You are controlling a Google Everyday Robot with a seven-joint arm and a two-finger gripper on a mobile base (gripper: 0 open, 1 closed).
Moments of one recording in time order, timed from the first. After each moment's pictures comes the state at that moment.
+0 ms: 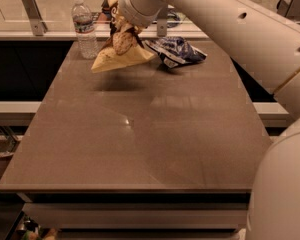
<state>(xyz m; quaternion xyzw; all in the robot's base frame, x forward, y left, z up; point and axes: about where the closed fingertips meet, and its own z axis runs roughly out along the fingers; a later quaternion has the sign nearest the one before) 0.743 0.067 0.962 -0.90 0.12 -0.31 0.28</state>
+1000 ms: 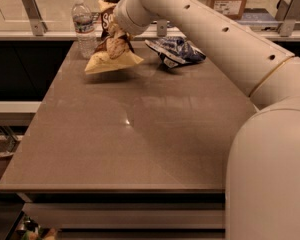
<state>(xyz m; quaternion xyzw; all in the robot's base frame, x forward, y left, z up) 0.780 0.098 0.930 -0.89 0.10 -0.29 0.34</state>
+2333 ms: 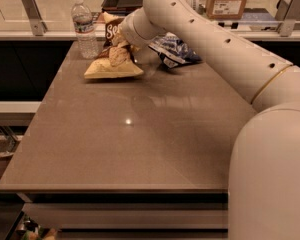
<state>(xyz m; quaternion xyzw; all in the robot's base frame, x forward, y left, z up) 0.785 0.087 0.885 -0.89 0.14 -0.26 0.35</state>
